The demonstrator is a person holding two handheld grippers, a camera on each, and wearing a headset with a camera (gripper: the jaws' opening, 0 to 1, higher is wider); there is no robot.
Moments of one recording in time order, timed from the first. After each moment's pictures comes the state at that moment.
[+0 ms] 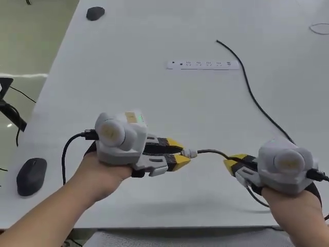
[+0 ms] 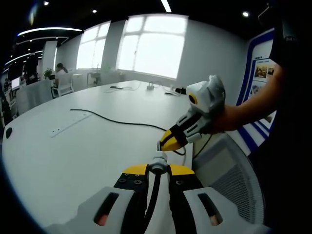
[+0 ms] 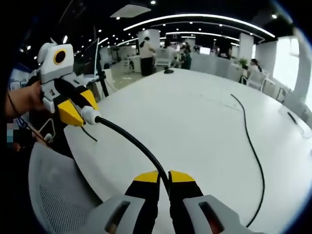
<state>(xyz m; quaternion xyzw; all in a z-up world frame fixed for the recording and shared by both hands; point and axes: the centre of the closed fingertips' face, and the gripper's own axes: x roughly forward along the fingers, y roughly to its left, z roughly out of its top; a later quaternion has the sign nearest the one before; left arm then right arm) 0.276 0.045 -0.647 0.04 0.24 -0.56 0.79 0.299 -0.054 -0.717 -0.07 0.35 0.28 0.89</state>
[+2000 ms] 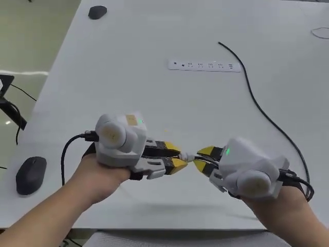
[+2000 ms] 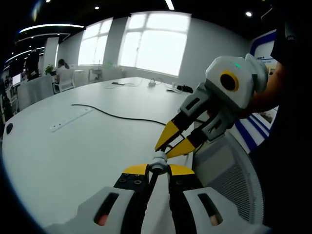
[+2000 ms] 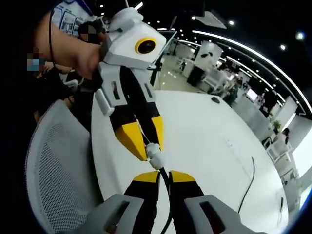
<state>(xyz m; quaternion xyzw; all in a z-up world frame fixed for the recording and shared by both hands) 0.276 0.054 -0.655 0.04 0.25 -0.56 0.79 0.279 0.042 -0.663 -0.31 0.23 0.45 0.81</state>
